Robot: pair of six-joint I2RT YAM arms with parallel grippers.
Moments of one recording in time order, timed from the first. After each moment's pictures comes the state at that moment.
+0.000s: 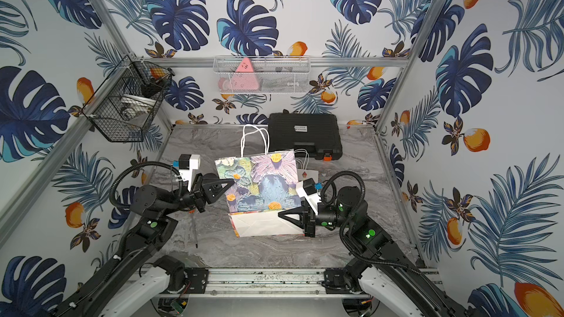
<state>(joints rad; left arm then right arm) -0.32 0.76 0.58 0.55 0.88 -0.72 0.65 0.66 0.62 -0.08 -0.82 0.27</state>
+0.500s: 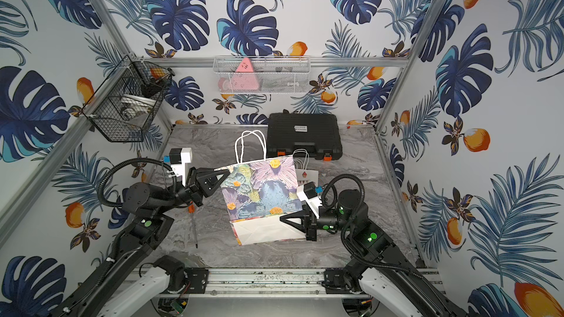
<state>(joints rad) -0.32 0.75 0.66 0.47 0.78 -0.68 0.65 0.62 0.60 -0.13 -0.83 0.27</state>
